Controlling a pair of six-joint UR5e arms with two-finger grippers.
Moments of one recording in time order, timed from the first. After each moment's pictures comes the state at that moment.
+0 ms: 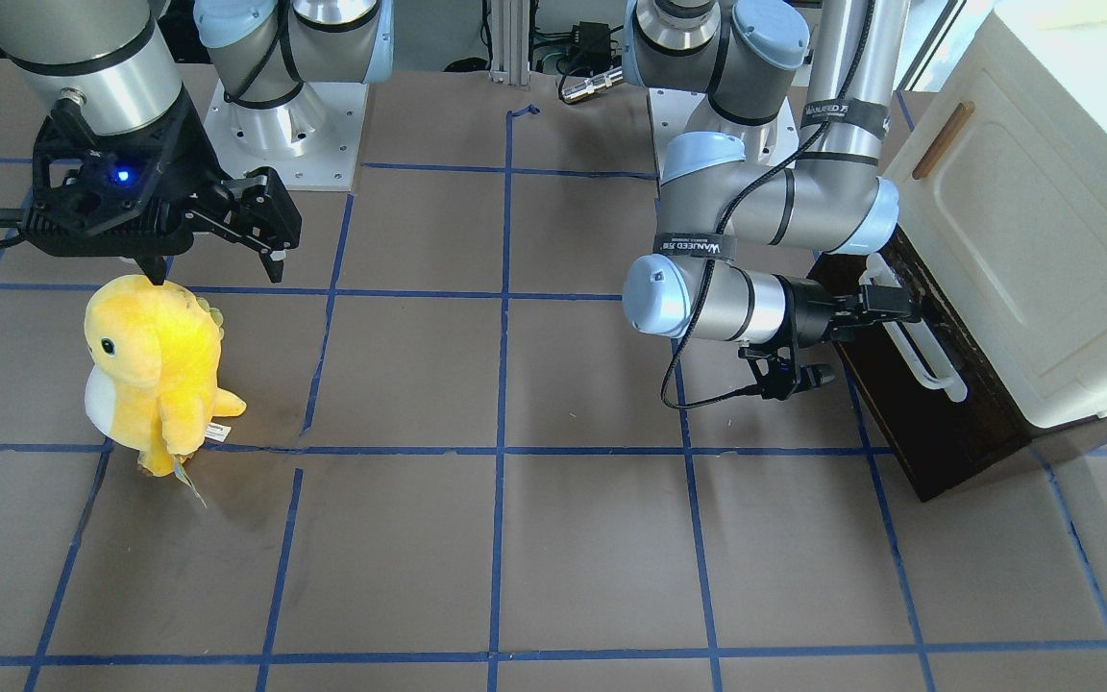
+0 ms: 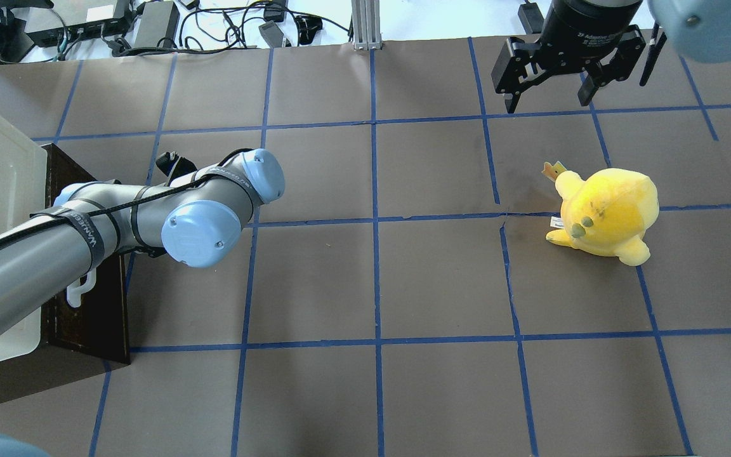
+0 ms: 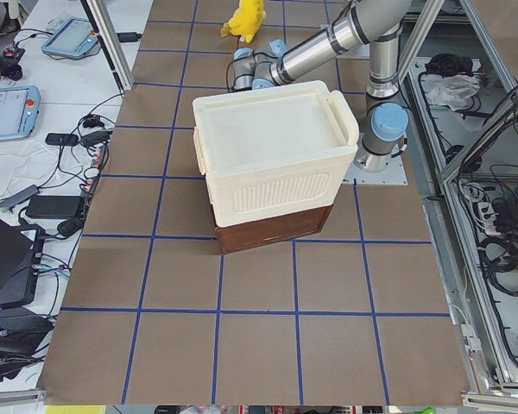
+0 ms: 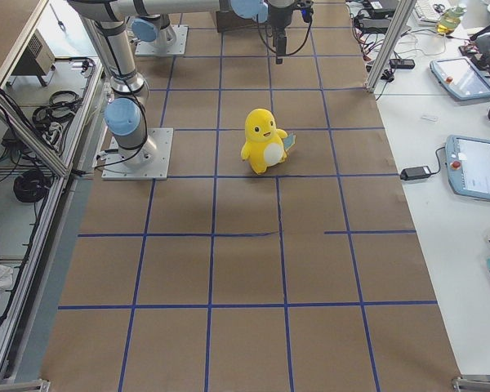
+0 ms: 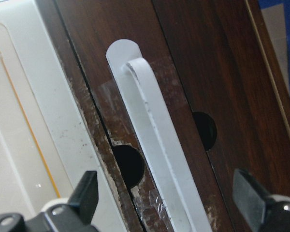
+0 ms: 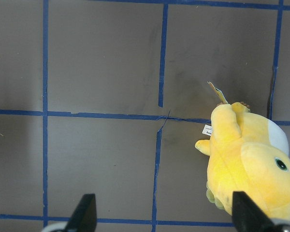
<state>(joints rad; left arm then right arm) -1.69 -1.90 -1.98 -1.43 2.77 -0.34 1.60 -1.48 1.44 -1.57 -1.58 -0.02</state>
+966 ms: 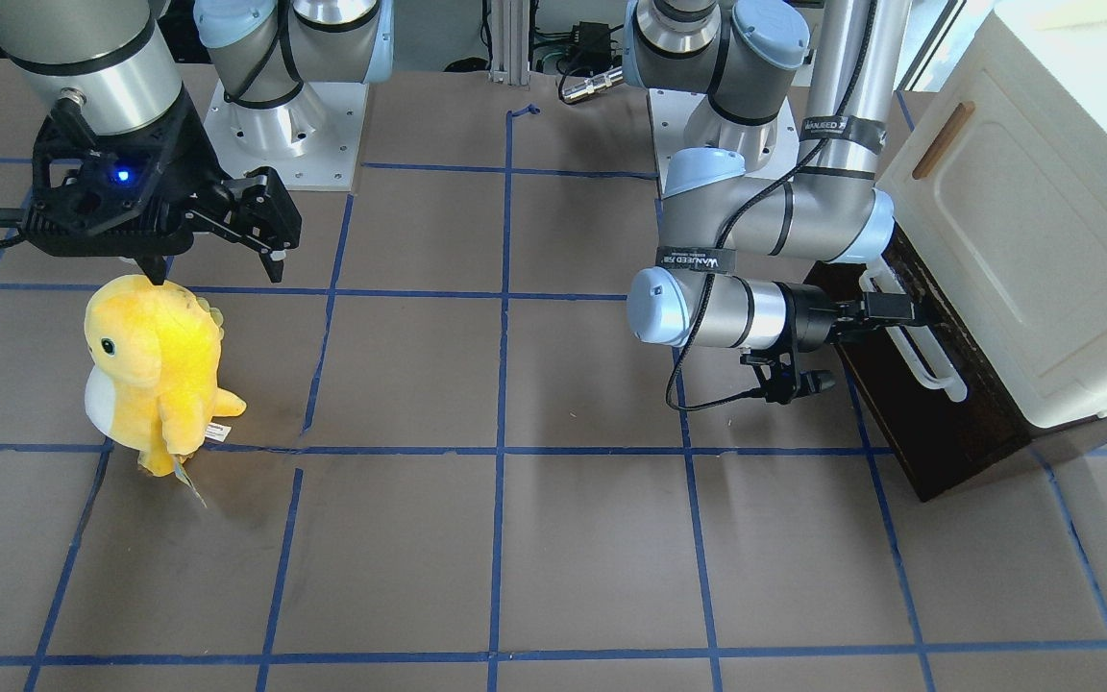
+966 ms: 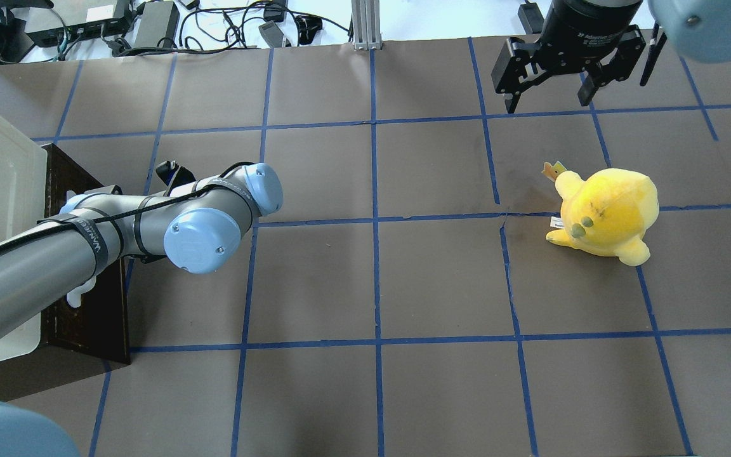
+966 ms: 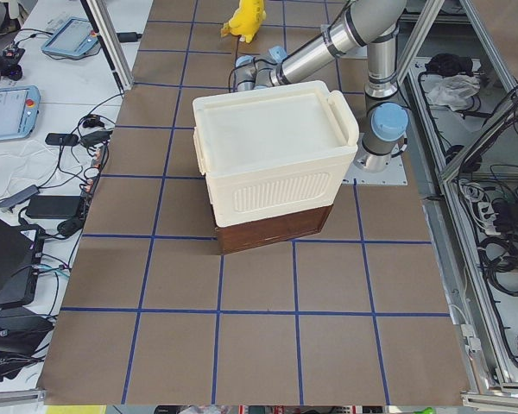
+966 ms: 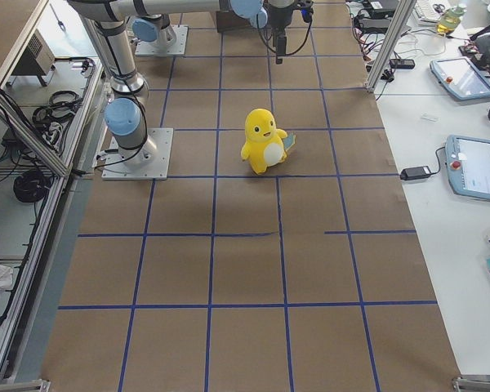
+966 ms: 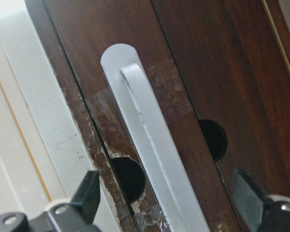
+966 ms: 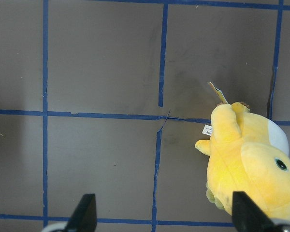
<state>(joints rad) -1.67 -1.92 -2.00 -1.43 2.83 -0.35 1.60 -1.48 1.44 -1.57 -1.58 -0.02</state>
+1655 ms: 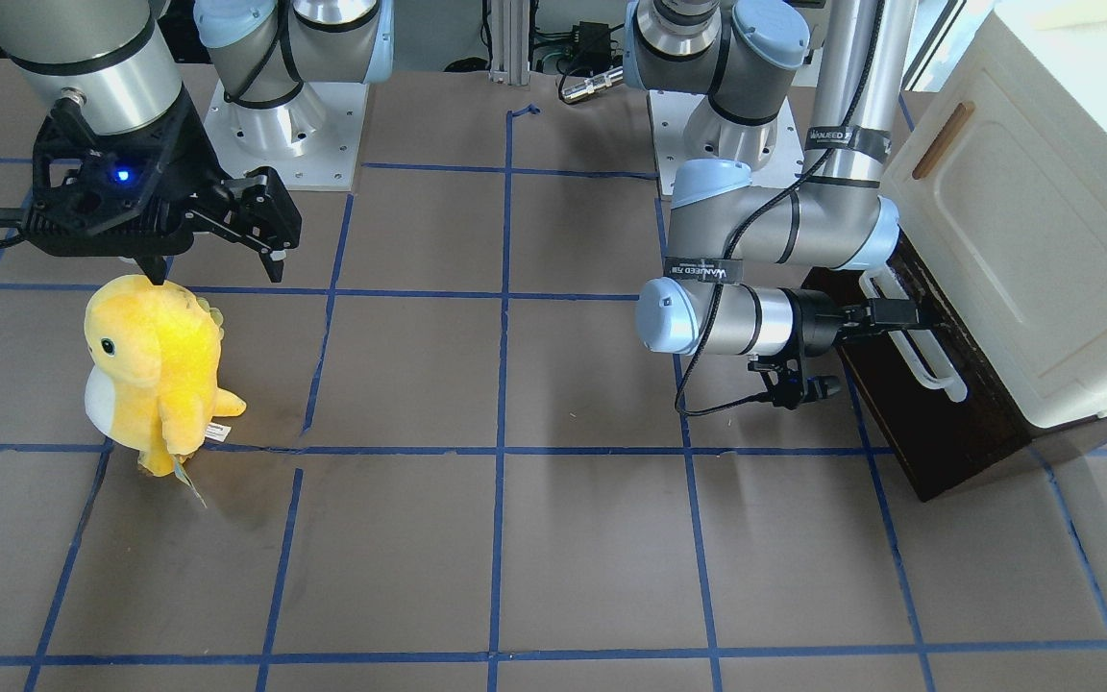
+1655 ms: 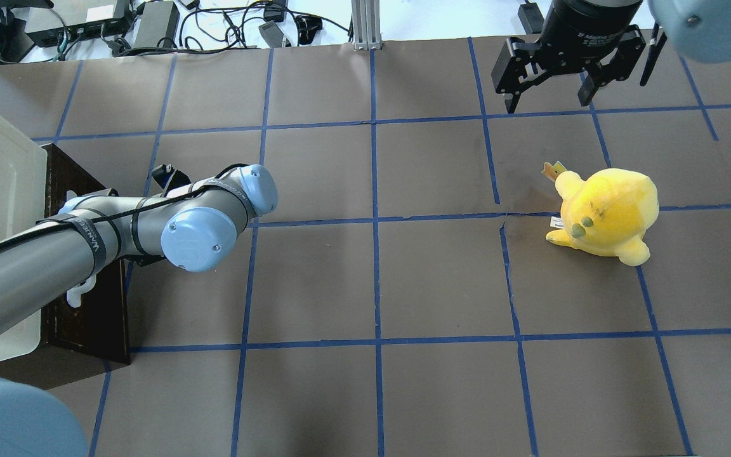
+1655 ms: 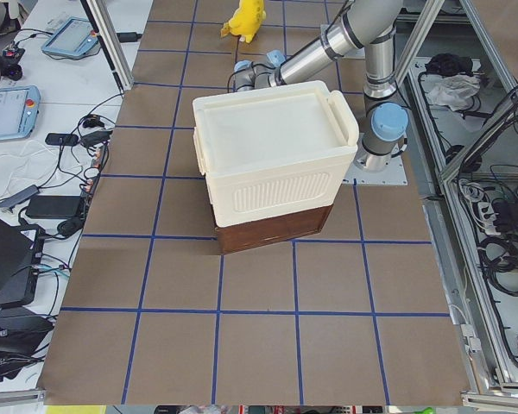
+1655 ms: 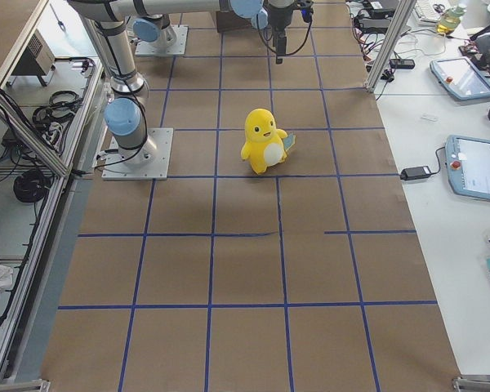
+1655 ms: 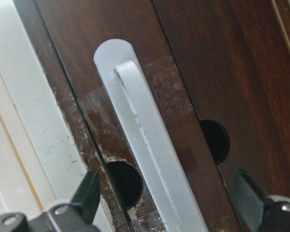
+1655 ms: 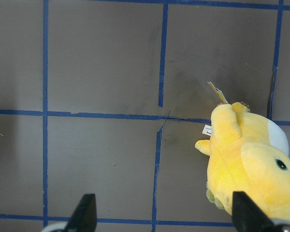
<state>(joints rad) -1.65 -1.94 -2.01 -1.43 2.83 -0.35 1.60 -1.48 1.44 -1.57 -1.58 -0.02</state>
